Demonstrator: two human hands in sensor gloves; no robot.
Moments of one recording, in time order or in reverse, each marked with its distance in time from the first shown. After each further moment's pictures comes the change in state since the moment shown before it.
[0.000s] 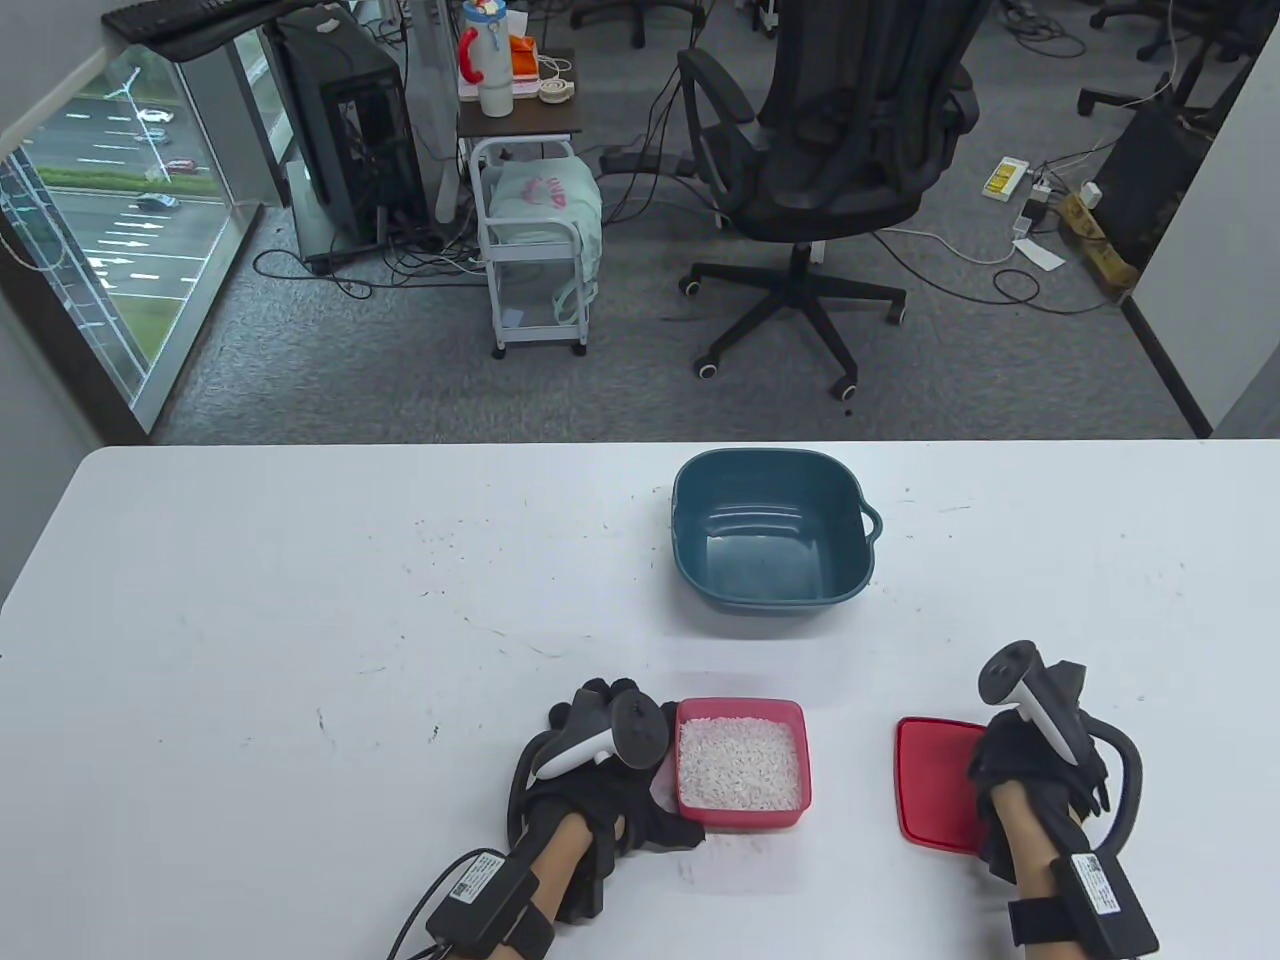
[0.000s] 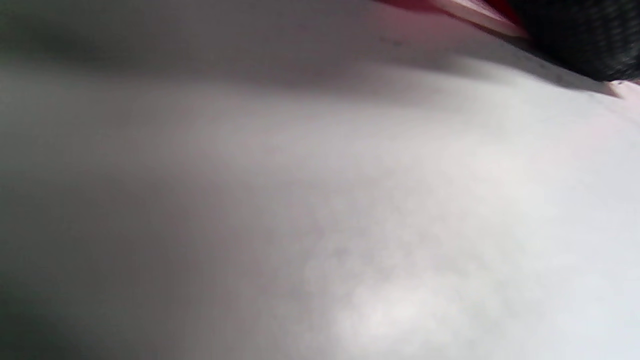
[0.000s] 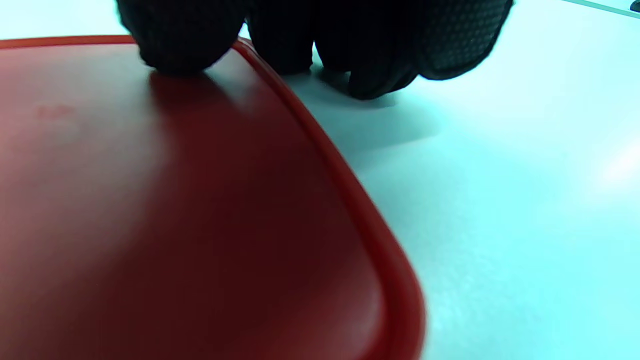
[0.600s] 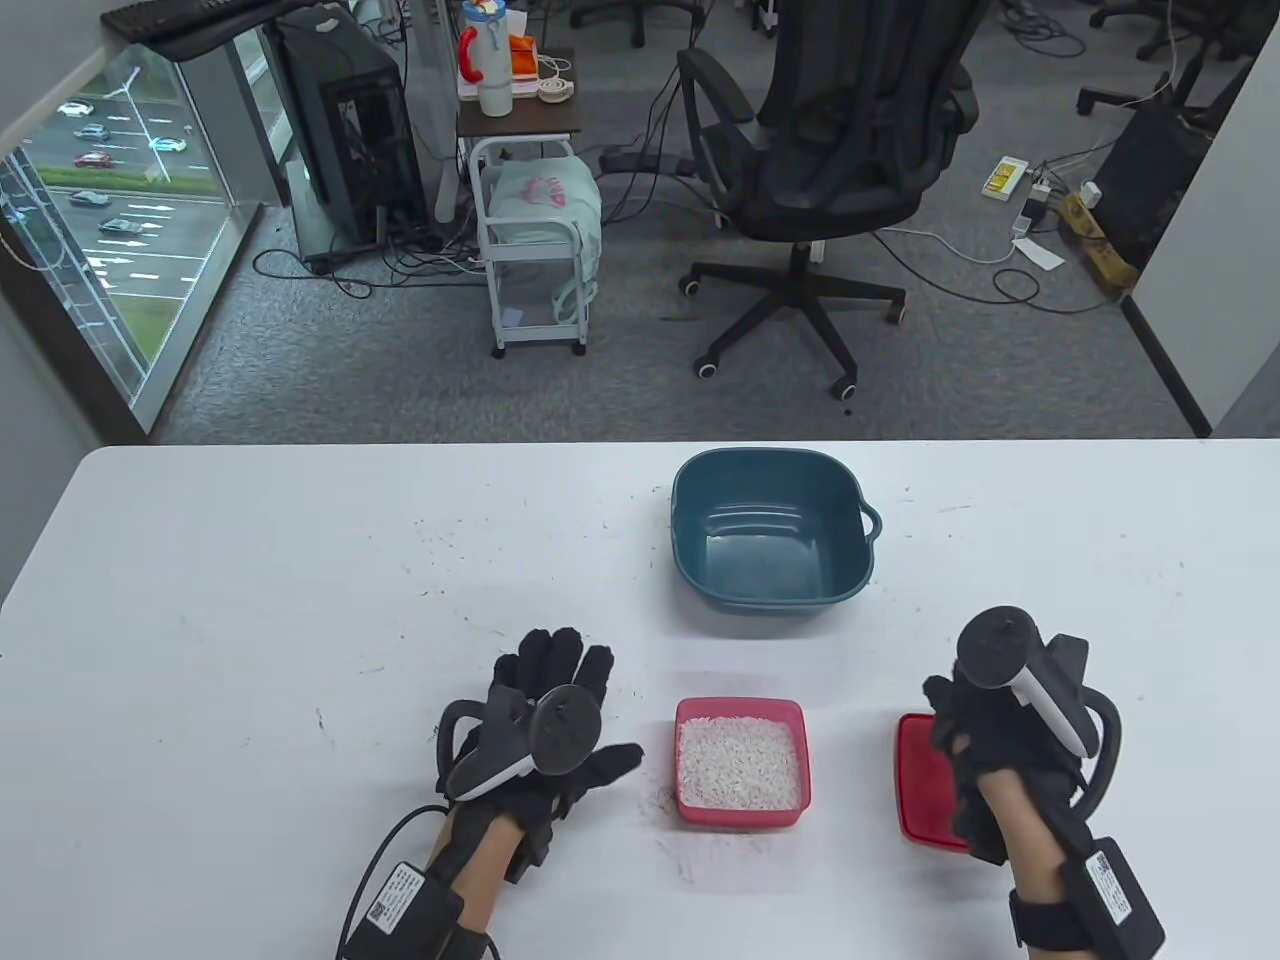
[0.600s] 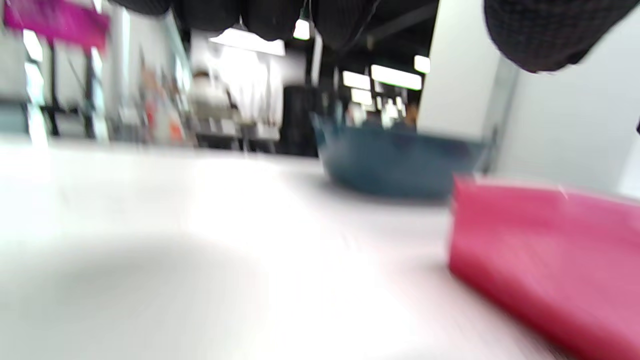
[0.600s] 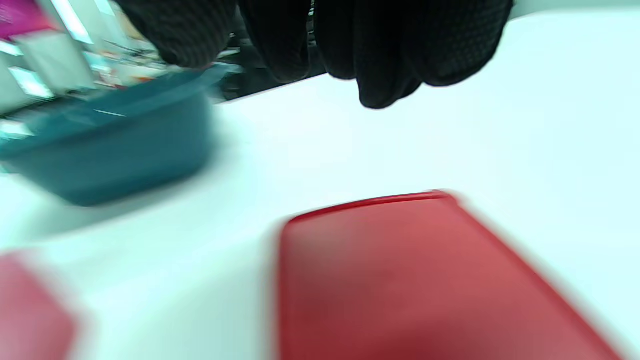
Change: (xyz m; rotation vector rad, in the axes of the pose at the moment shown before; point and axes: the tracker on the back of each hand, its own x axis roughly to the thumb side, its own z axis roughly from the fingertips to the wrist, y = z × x) left_hand -0.014 0.074 0.111 0.789 -0.008 -0.235; right_hand 0.047 -0.068 0.081 -0.077 -0.500 -0.268
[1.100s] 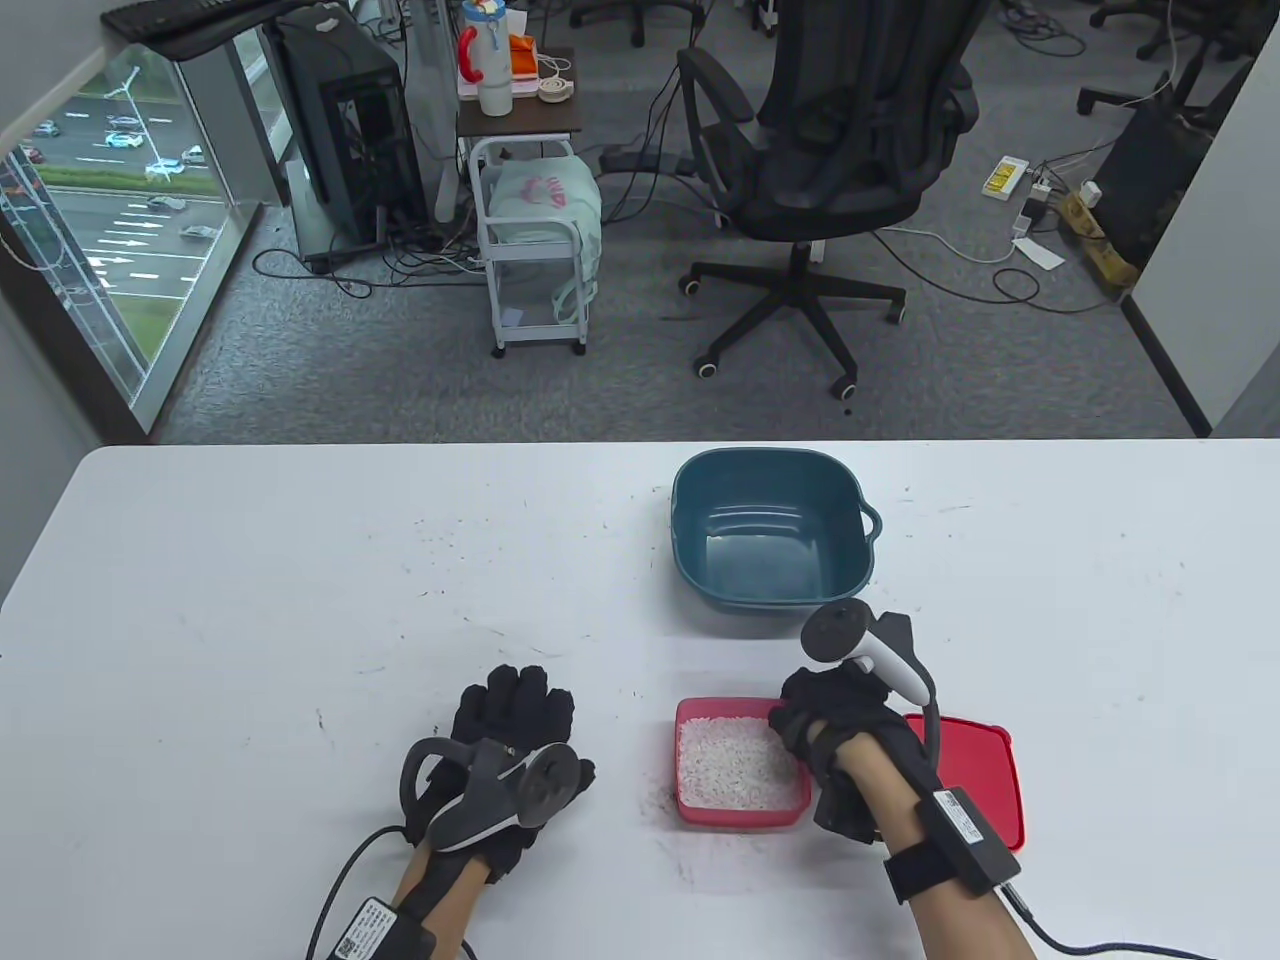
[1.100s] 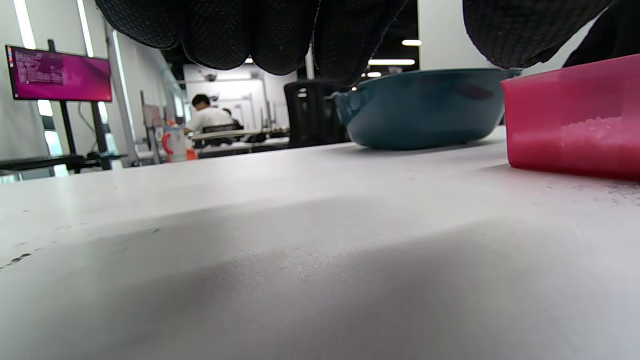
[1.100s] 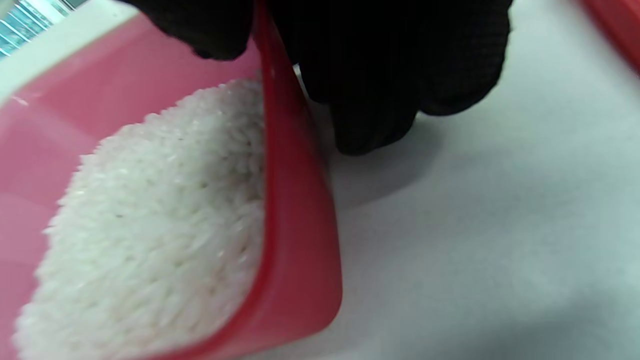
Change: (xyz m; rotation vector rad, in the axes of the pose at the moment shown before) left_hand -0.009 -0.044 0.023 -0.084 -0.039 -0.203; right_hand 0.061 0.101 -0.064 0.442 0.047 0.010
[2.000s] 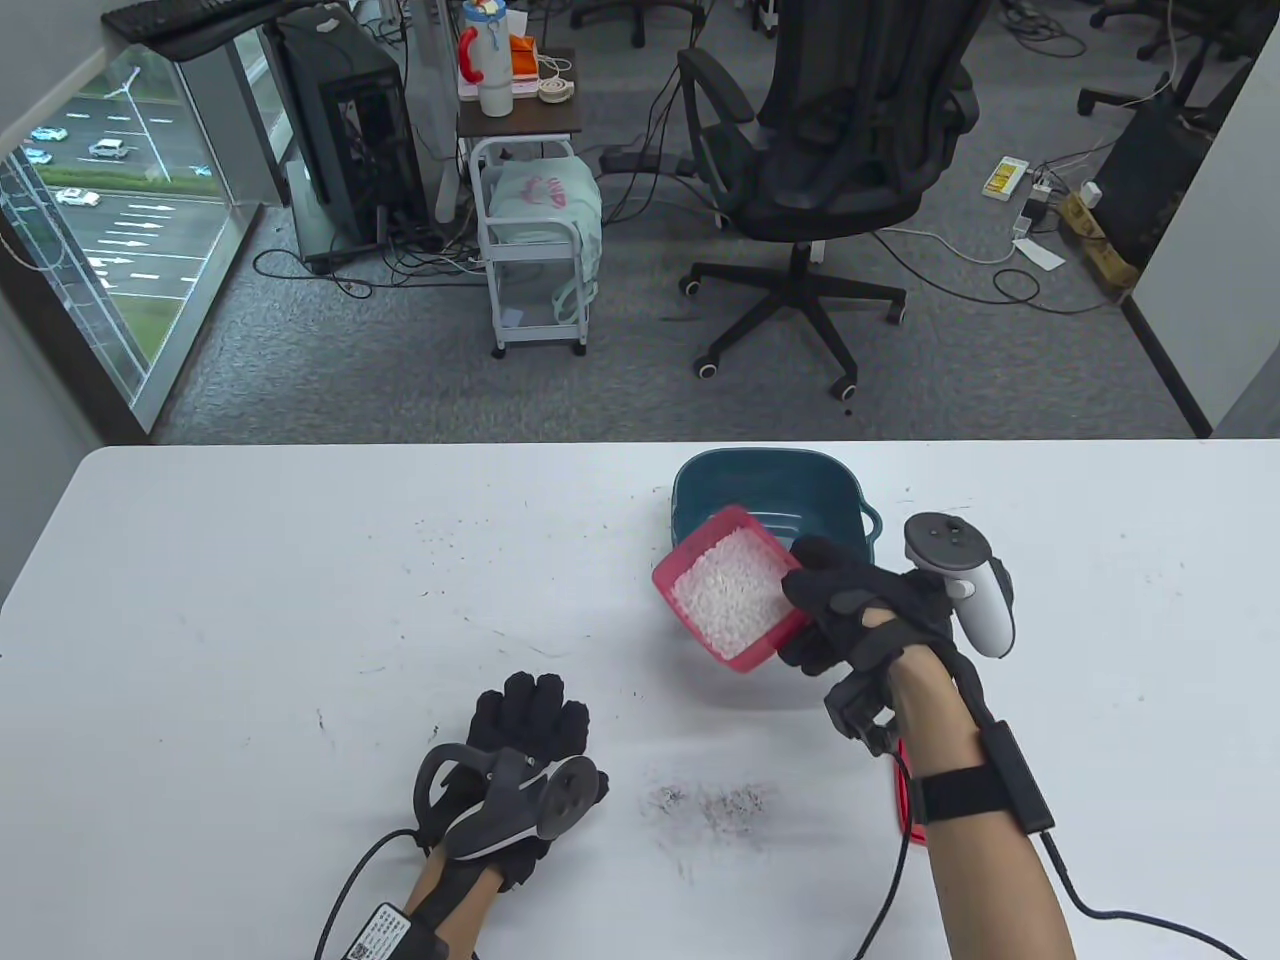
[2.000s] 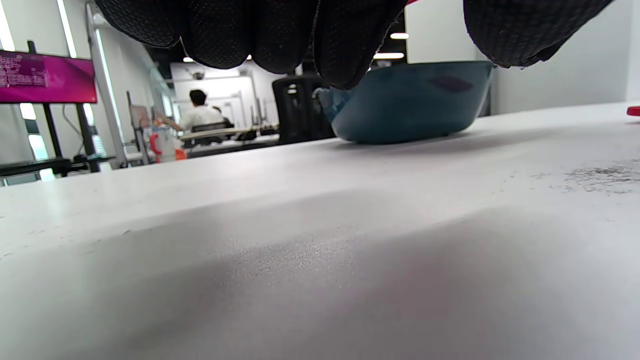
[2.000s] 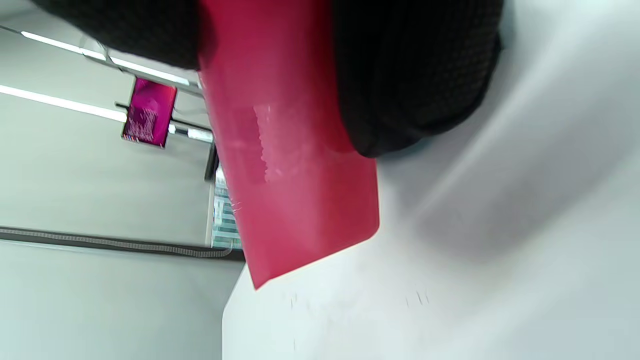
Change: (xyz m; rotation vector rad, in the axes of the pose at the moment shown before) left_hand 0.013 -0.003 0.000 -0.014 -0.027 -0.012; right_hand 0.011 -0.111 0.046 -0.140 -0.342 -0.710
